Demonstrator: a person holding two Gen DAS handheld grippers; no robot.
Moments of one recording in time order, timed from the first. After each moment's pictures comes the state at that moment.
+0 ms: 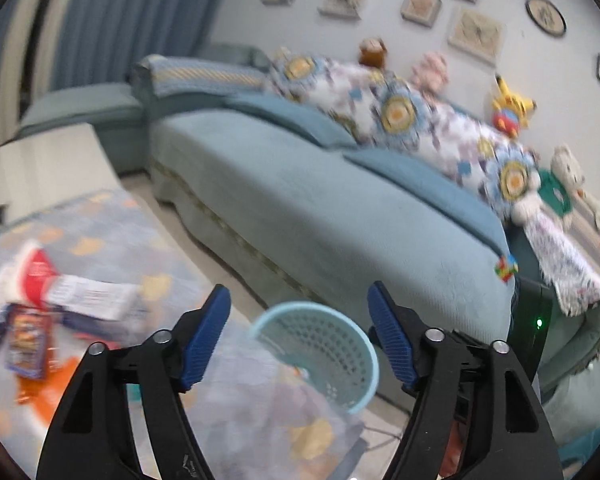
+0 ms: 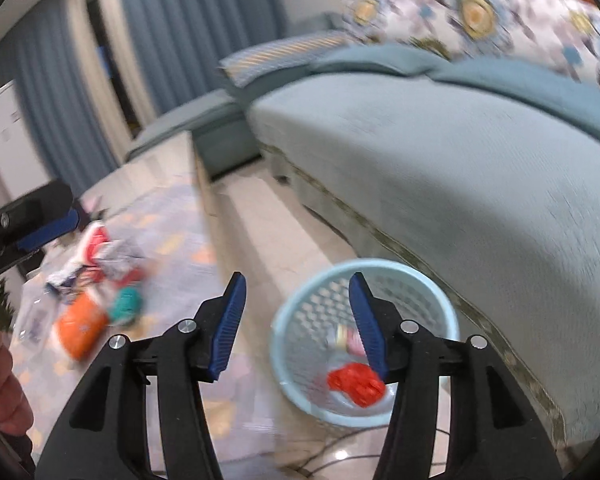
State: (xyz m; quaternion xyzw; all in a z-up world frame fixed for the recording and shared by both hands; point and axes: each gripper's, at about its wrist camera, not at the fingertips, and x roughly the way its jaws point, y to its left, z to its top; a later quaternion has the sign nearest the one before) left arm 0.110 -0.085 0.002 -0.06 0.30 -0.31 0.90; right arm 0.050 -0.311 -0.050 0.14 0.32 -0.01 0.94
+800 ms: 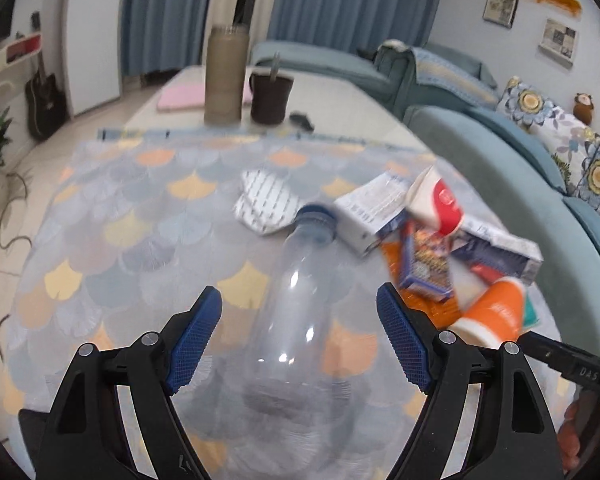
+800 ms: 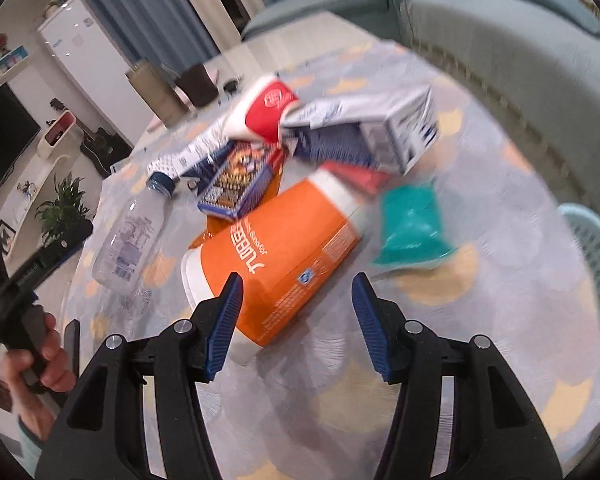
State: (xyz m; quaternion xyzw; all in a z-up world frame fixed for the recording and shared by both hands) left arm 0.122 0.243 -0.082 -0.11 0.38 0.02 0.92; right arm 0.129 -0.076 -0.110 0.14 0.50 0.18 0.84
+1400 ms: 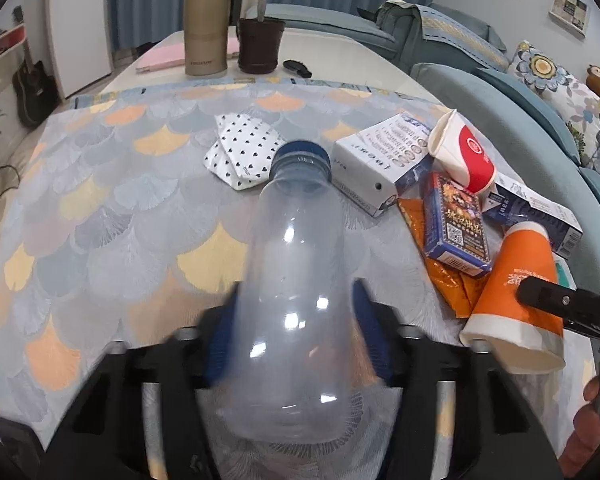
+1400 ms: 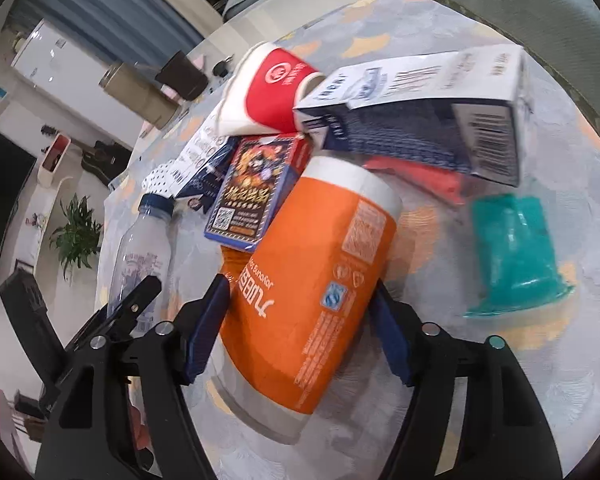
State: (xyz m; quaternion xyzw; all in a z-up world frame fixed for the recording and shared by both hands) left arm 0.149 0.228 -0.130 -0.10 0.44 0.02 0.89; right arm 0.176 -0.036 -0.122 0.19 0.53 0.18 0.80
